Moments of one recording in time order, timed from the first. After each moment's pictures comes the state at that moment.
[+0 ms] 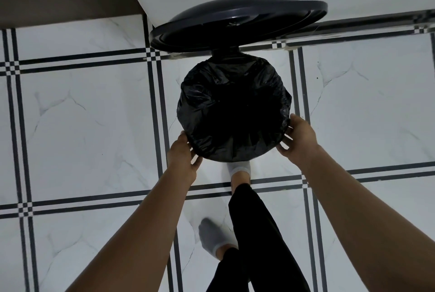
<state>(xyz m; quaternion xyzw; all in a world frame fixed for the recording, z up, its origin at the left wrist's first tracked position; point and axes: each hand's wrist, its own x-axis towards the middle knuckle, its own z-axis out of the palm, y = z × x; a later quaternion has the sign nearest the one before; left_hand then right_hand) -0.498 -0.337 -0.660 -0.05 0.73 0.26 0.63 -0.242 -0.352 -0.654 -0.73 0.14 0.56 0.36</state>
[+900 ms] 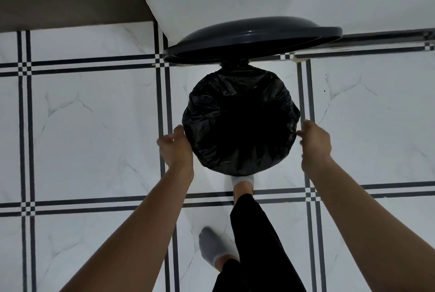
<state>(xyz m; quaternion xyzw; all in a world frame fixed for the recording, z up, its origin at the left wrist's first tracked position) -0.499 -0.303 -0.656 0.07 0.83 0.28 0.48 -0.238 -0.330 -0.639 -0.83 0.04 0.46 0.30</state>
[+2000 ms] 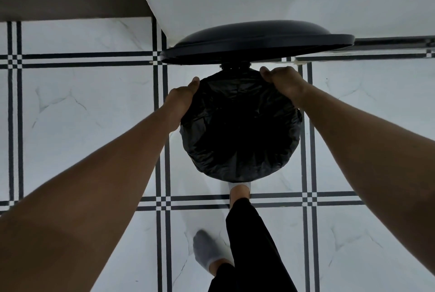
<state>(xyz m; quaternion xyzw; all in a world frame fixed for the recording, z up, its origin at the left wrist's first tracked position) -0.503 -0.182 -0.672 0.30 0.74 0.08 0.60 -0.237 -0.173 -0.669 -0.79 -0.39 0.47 0.04</state>
